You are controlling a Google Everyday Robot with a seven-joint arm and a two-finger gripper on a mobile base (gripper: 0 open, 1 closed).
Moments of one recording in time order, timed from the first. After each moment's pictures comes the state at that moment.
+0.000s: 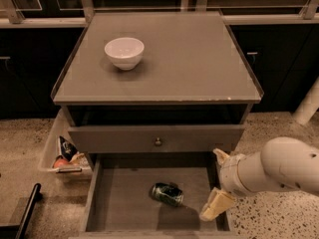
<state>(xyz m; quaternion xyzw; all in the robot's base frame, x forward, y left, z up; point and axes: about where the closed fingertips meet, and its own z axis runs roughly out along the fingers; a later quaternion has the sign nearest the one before) 0.416 -0.158 0.657 -0.54 0.79 0.10 0.26</state>
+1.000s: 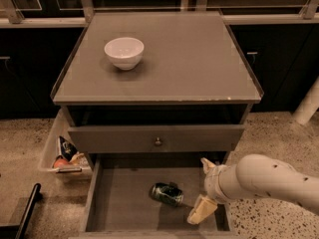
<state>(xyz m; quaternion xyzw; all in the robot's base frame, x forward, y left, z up) 0.431 -0.136 0.582 -0.55 0.79 0.10 0.26</state>
